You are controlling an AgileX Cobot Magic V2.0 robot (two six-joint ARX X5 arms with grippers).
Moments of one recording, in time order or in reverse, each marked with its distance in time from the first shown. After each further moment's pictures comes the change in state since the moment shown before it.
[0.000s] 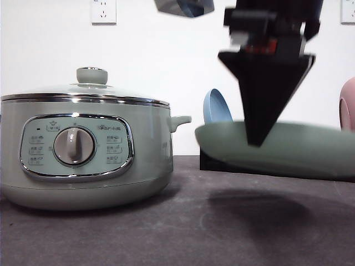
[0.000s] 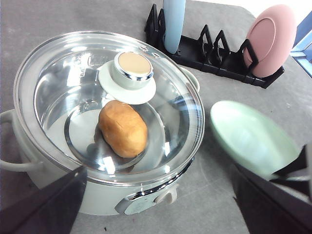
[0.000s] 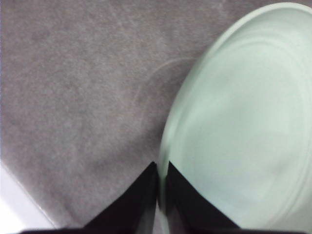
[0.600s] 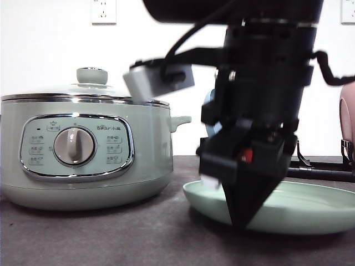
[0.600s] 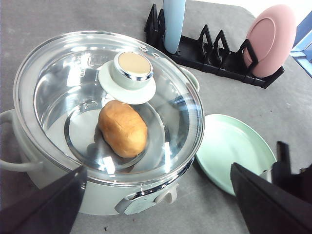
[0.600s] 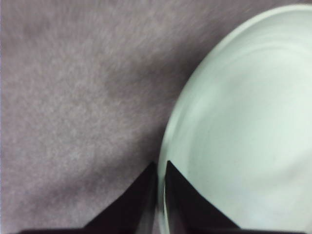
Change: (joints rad) left_arx 0.000 0.000 0.000 0.000 0.000 0.000; right_arx 0.034 0.155 -0.121 0.228 -0.005 0.018
